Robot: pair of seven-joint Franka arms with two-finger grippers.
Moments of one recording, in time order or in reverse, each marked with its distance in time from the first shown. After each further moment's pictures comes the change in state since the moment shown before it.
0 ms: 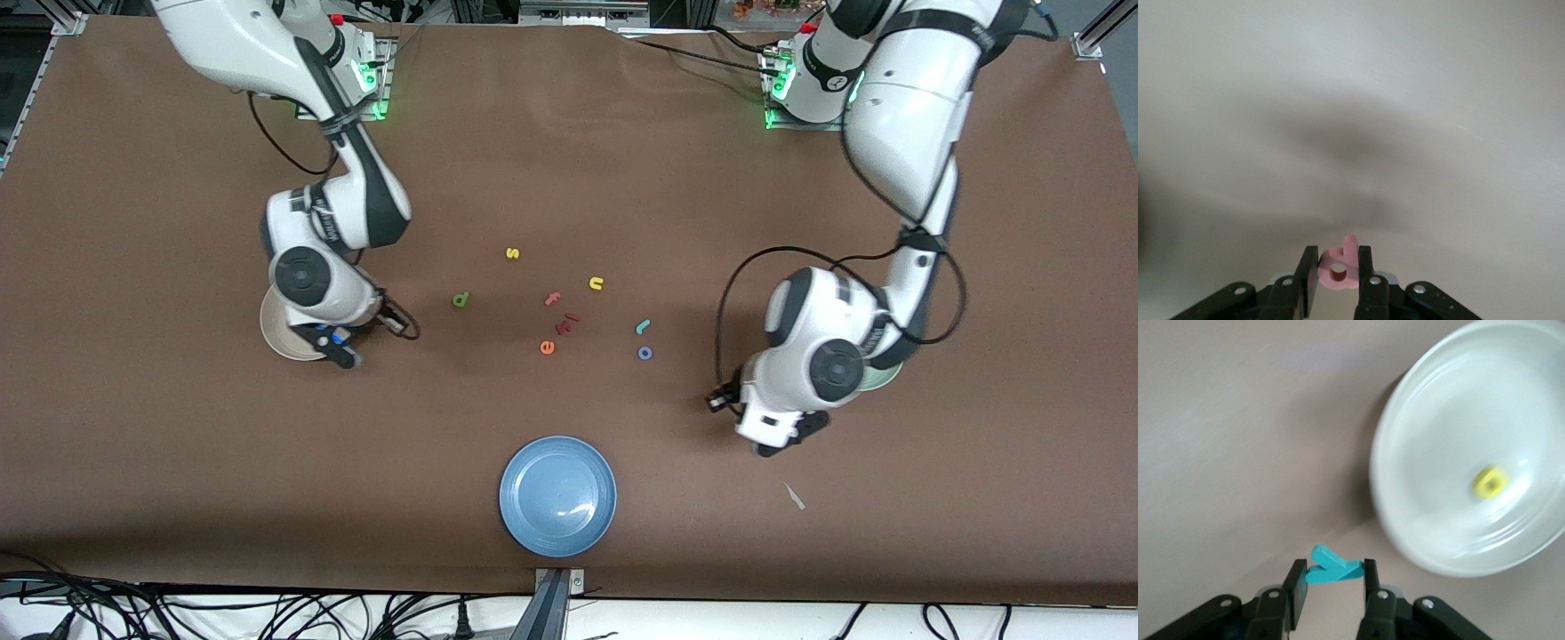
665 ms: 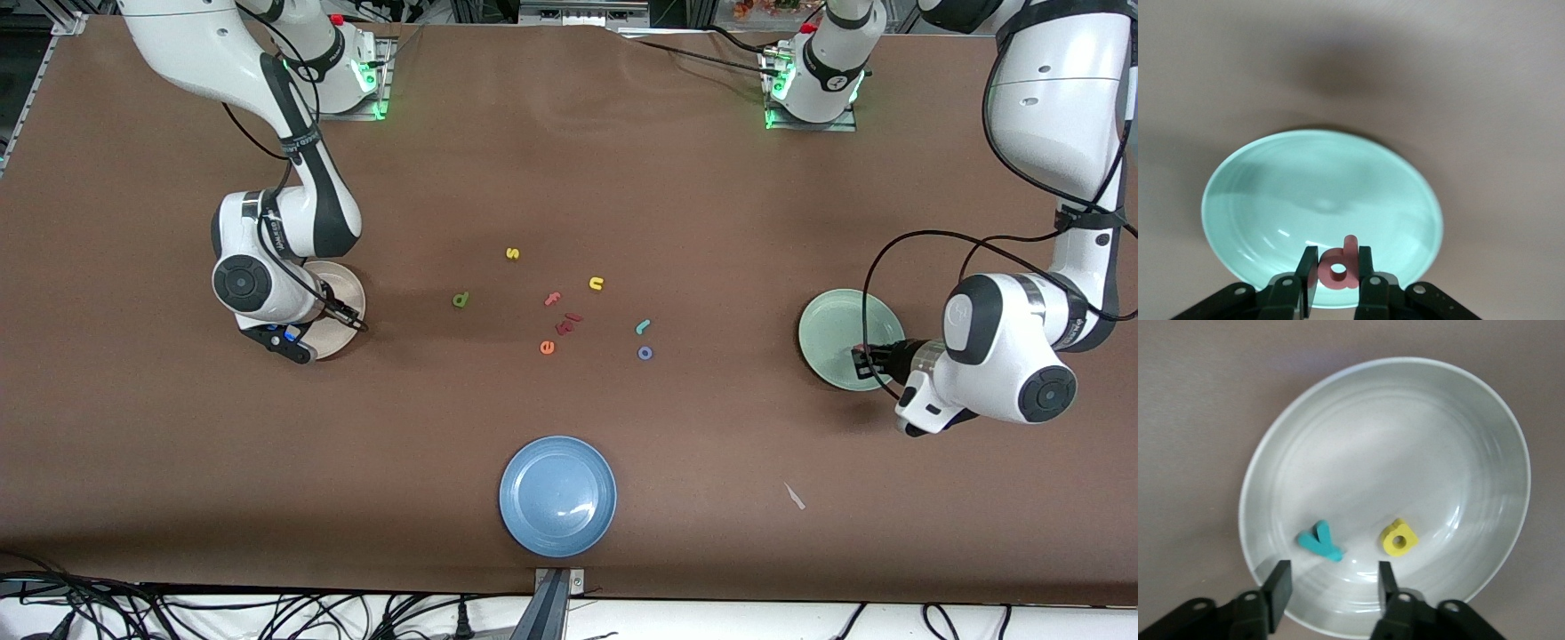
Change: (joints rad) left arm 0.308 -0.084 0.000 -0.175 0.058 -0.197 0.420; right arm -0.013 -0.010 -0.075 -0.099 0.003 0.041 -0.183
